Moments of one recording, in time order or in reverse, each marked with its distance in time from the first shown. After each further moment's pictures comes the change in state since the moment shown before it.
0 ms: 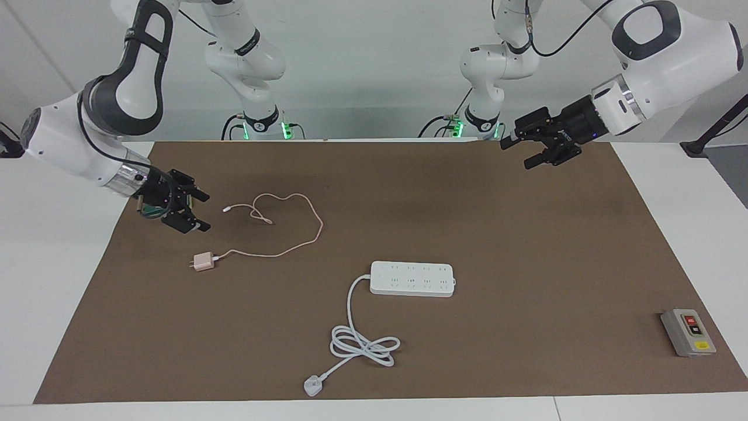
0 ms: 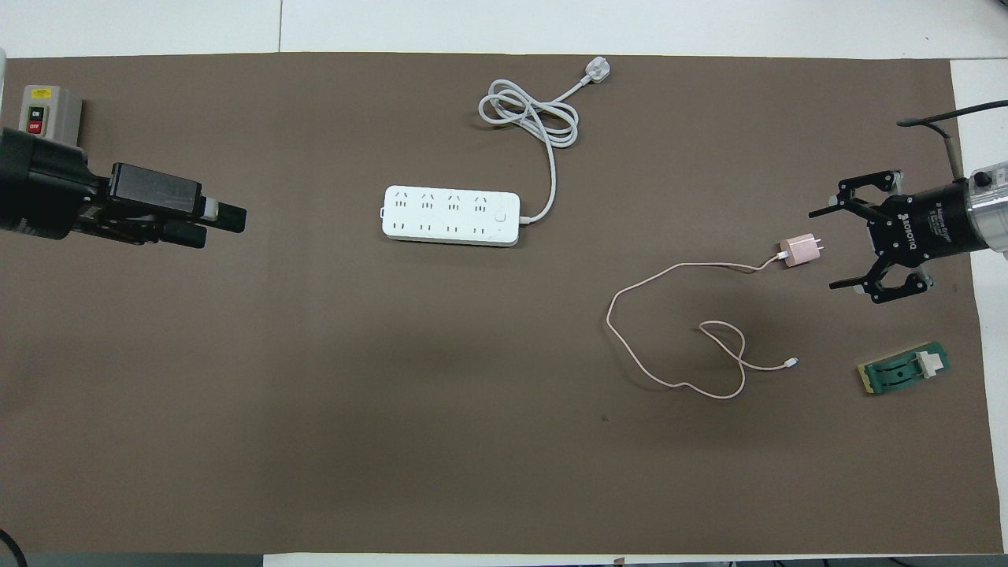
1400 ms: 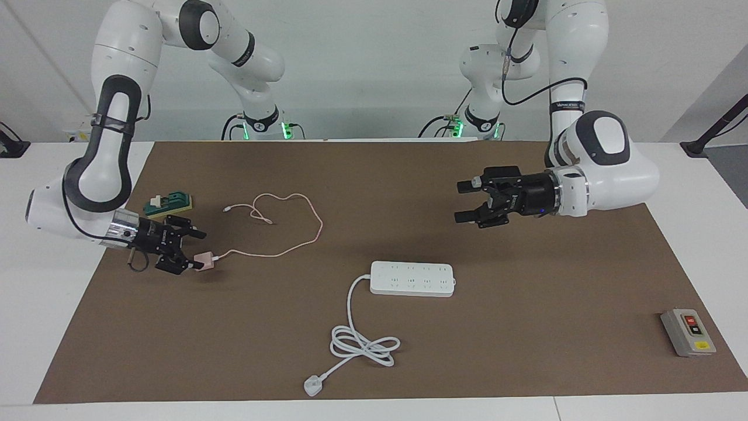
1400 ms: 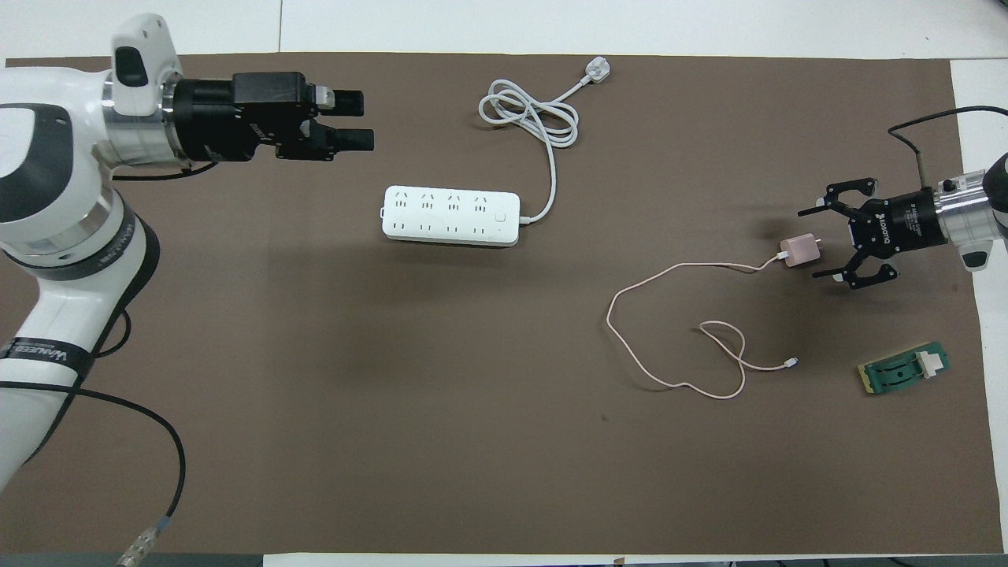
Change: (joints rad) left arm -0.097 0.286 -0.028 -0.020 -0.754 0.190 0.341; right arm -0.122 0.318 -0.002 0.129 0.125 -0.016 -0.232
